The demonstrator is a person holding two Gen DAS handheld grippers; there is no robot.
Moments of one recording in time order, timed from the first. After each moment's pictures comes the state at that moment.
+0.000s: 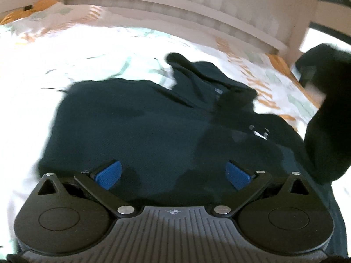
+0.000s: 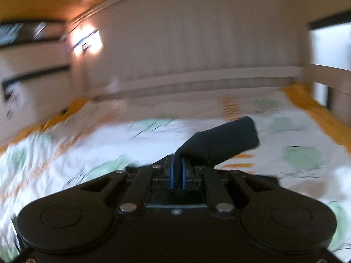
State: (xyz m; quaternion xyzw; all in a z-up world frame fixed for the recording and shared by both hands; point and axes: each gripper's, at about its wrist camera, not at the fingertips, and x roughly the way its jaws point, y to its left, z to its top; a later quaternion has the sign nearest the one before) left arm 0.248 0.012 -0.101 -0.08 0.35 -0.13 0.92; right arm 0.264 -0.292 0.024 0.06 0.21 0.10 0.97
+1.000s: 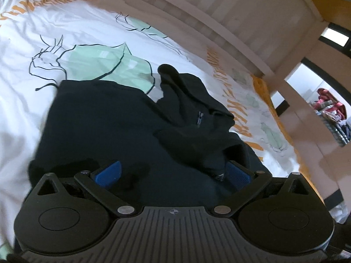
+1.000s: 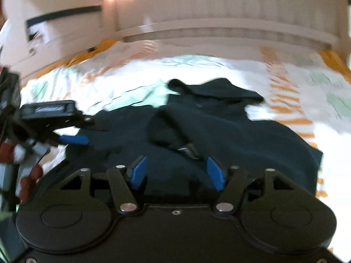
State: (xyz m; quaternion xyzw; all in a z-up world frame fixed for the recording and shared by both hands) left arm 0.274 0.028 -0.079 -0.21 0.37 -0.19 0.89; right arm 0.228 -0.253 -0.068 0.05 0.31 0.14 0.94
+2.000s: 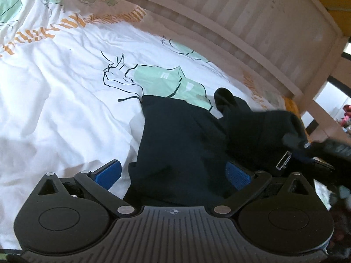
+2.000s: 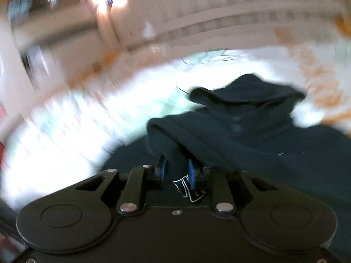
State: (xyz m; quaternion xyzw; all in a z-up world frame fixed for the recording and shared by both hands) left arm 0.236 0.113 -0.092 -0.20 0.33 -0.09 0.92; right arm 0.293 -0.223 -0.068 0.25 0.30 0.22 0.89
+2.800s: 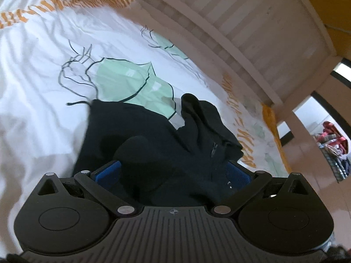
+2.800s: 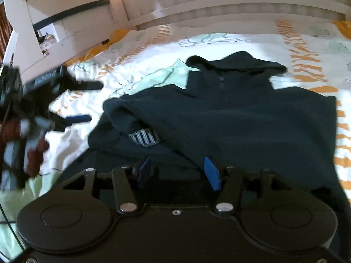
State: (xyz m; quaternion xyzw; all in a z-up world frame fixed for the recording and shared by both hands) left arm 0.288 0.078 -0.062 -0.27 0.35 -0.14 0.88; right arm 0.196 -0.260 -0.088 0.09 0.35 0.20 0.91
